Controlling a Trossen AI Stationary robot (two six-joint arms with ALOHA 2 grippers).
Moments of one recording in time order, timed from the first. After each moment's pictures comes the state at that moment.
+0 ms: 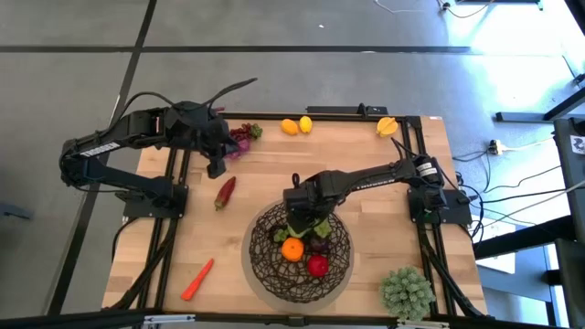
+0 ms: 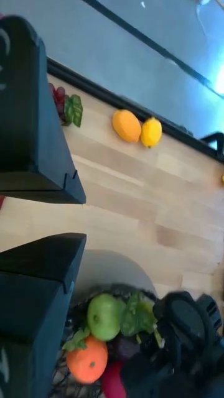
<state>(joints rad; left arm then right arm) 0.21 1.05 1.37 -0.96 -0.12 -0.02 0.16 2.04 1.79 -1.20 -0.07 1.12</state>
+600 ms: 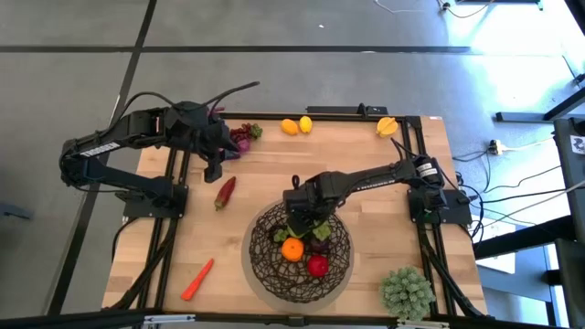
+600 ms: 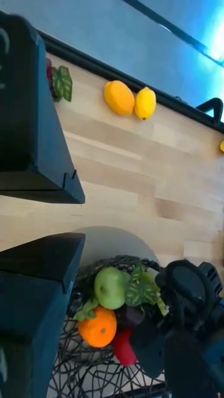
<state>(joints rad) 0.21 1.05 1.37 -0.96 0.00 0.01 0.17 2.04 1.79 -1.19 -0.11 1.12</state>
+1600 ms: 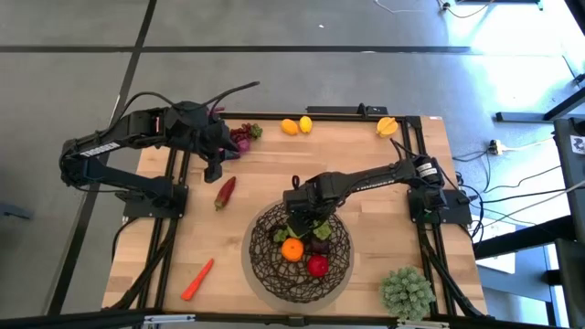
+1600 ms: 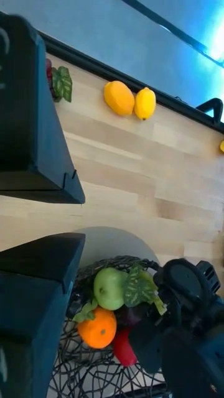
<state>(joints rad) 0.21 1.05 1.37 -0.96 -0.01 0.01 0.16 2.04 1.77 -1.18 -0.10 1.11</state>
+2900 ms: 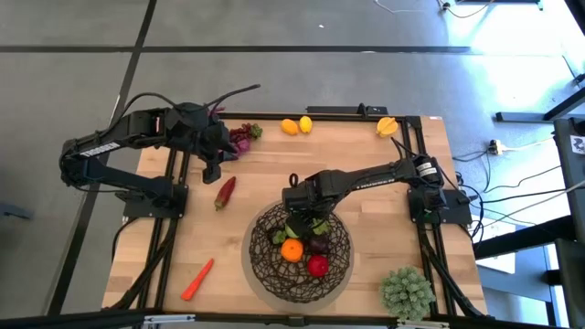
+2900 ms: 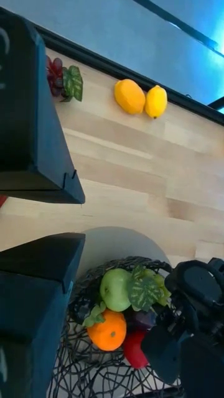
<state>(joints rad) 0.21 1.05 1.37 -1.00 -0.01 0.01 0.15 2.04 1.79 -1.17 -0.09 1.02</state>
